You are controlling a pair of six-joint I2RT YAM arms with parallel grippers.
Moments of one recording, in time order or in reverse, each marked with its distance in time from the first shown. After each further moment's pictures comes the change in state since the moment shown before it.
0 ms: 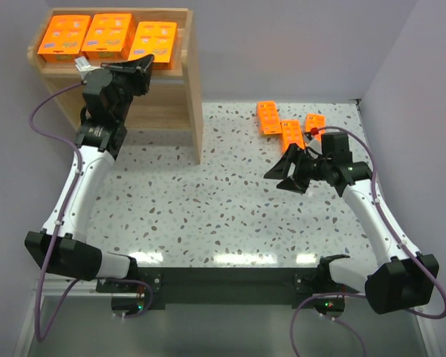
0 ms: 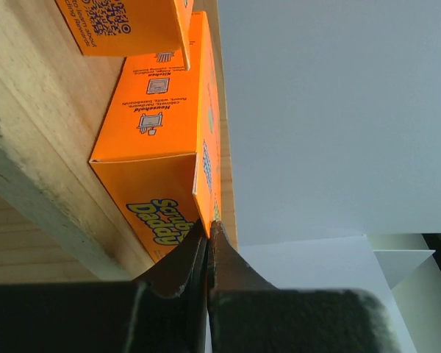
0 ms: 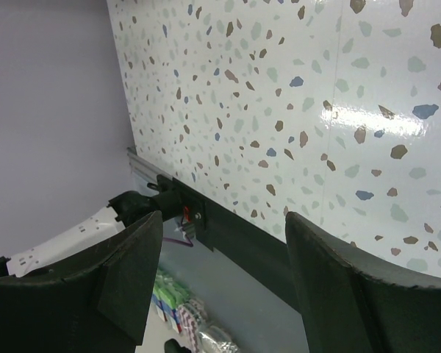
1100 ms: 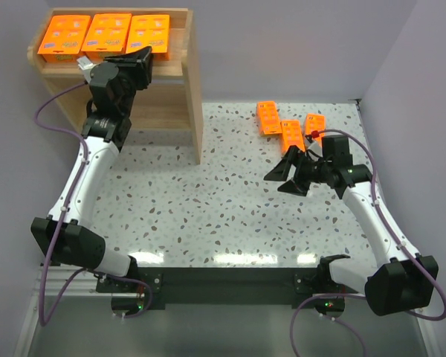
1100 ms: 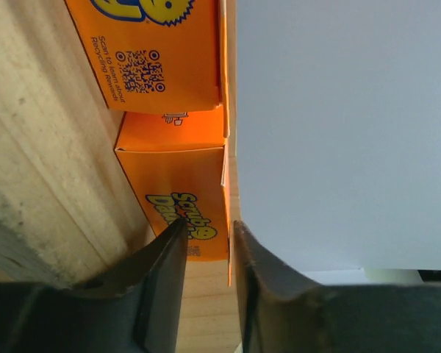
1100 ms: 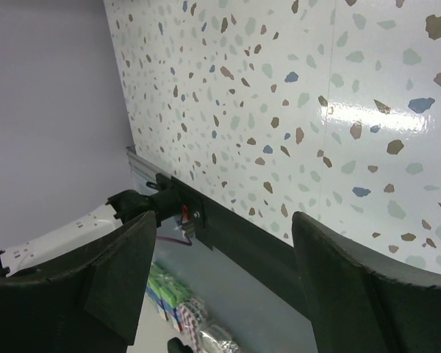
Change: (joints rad) left arm 0.001 0.088 0.054 0.017 -0.082 -0.066; right arm -0.011 -0.013 -0.036 0.011 -0.010 0.000
